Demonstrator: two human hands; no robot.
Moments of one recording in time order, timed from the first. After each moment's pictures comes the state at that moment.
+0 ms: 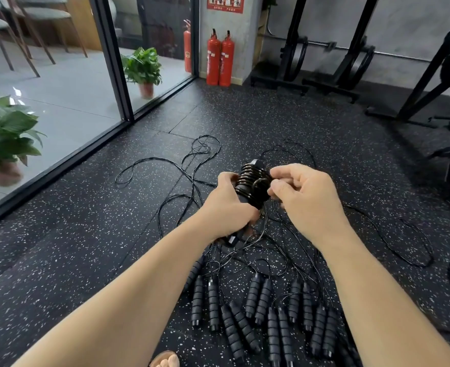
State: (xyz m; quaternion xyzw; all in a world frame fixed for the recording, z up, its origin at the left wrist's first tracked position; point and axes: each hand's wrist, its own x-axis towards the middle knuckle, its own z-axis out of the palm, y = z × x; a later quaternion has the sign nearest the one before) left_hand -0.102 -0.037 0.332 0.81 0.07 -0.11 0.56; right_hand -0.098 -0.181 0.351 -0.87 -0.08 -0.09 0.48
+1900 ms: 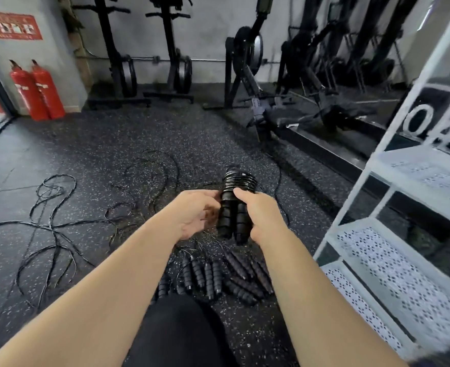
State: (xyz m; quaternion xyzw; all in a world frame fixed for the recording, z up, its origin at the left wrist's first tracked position) left_hand -0.196 -0.259 0.378 0.63 -0.04 -0.35 0.69; right_hand -0.263 -0.373 0.376 -0.56 0.33 -0.14 0.75
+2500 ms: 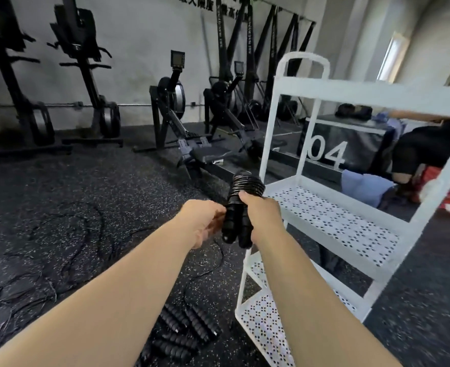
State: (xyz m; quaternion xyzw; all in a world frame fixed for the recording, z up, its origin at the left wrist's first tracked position) left_hand -0.289 -0.445 0.458 0.65 -0.12 -0.35 0.67; right_hand -0.366 -0.527 0.465 -0.54 0.43 -0.32 0.65
